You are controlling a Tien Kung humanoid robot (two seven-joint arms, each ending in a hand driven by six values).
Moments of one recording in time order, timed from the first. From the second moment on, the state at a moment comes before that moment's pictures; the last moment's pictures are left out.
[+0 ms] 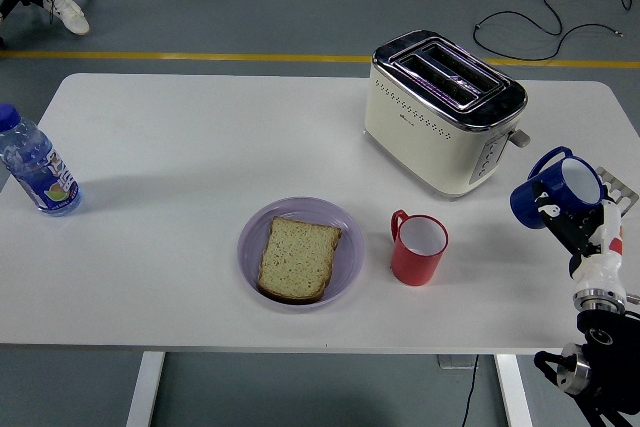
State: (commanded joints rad) left arm -0.09 0.01 -0.73 -0.18 1.43 -0.09 0.39; right arm 0.11 -0.22 1.13 1.37 -0.90 -0.64 0.32
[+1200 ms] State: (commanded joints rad) left arm -0.10 0.02 -0.76 -0.18 1.45 -0.09 0.39; right arm 0.34 -0.36 0.94 1.72 -1.55 -0.47 -0.35
